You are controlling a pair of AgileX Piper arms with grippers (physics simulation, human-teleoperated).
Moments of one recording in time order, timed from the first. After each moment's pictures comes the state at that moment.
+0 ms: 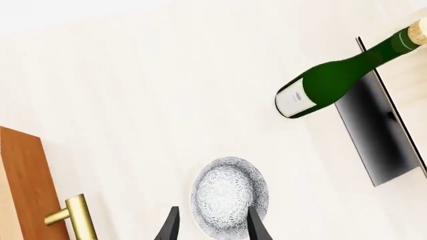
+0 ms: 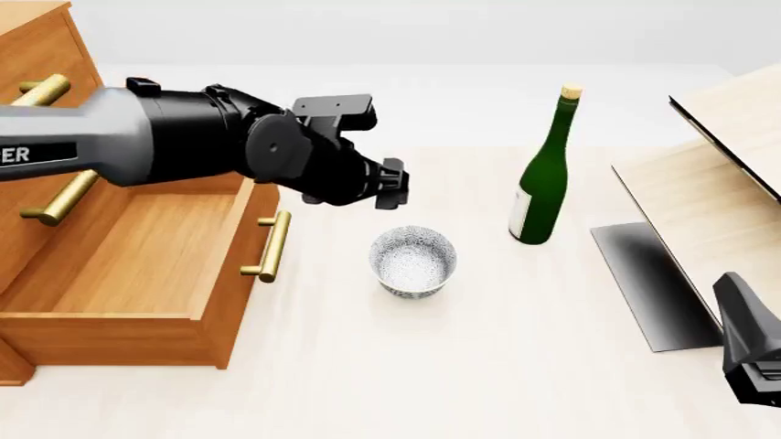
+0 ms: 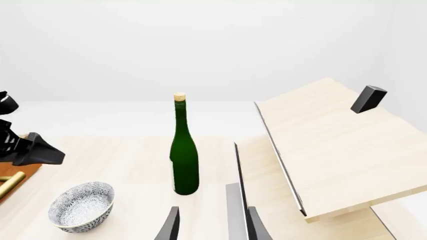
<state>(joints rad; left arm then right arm) -0.63 1.73 -1.23 0.38 -0.33 0.00 0.02 0.00 -0.01 0.00</state>
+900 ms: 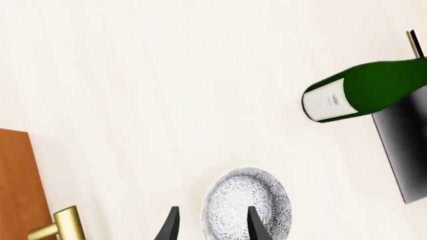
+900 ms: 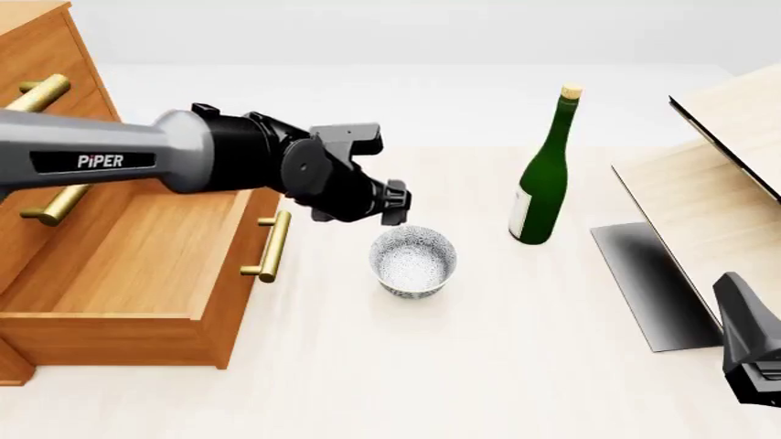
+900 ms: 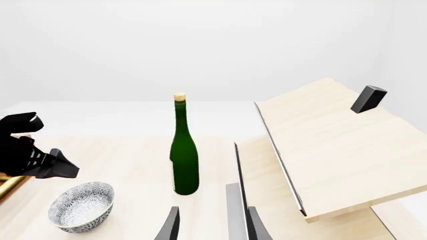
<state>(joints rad) -0.61 1.88 -1.28 0.36 -0.36 0.00 0.02 0.00 0.00 0.00</state>
